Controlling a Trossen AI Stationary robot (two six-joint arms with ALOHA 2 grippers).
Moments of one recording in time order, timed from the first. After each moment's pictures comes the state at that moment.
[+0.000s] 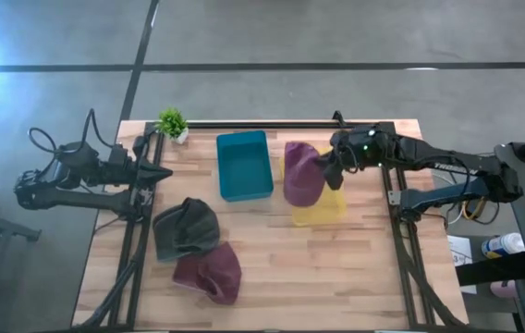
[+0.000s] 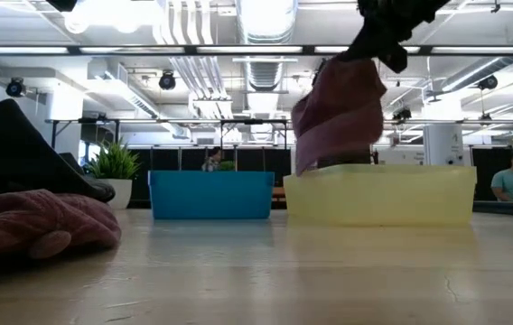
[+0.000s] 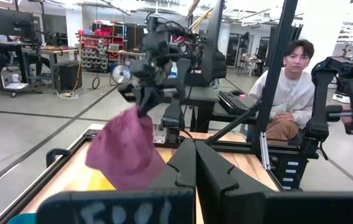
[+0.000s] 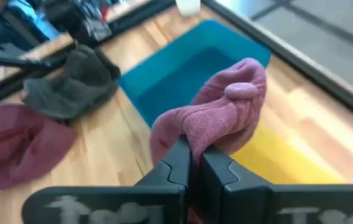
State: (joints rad) left arm 0.00 0.40 0.78 -0.40 0.00 -0.09; right arm -0.27 1.06 0.99 -0.52 0.00 0.35
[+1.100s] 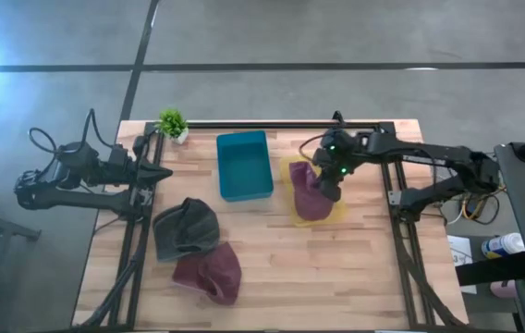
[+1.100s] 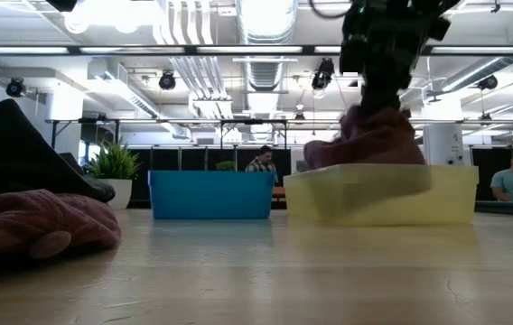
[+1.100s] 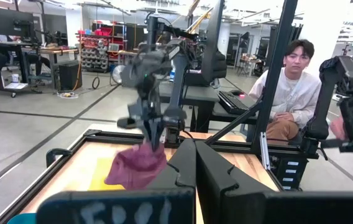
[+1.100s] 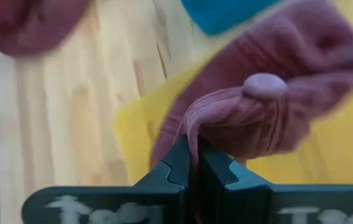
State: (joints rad) left arm 0.00 0.40 0.78 -0.41 0.00 -0.09; right arm -0.35 1.32 0.99 -0.72 -0.38 0.12
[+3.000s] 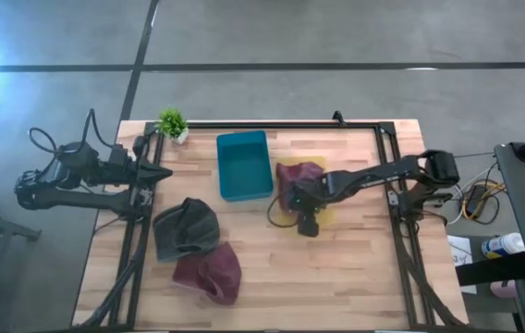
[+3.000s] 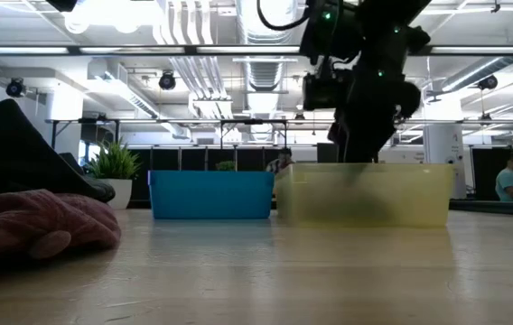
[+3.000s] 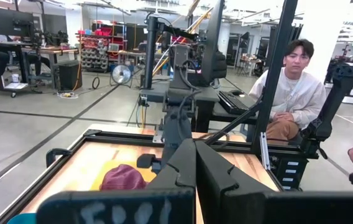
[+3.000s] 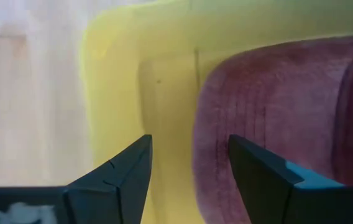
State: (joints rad) left arm 0.00 0.40 0.78 -0.41 0.00 -0.09; right arm 0.01 1.69 1.06 -0.57 -0.03 0.15
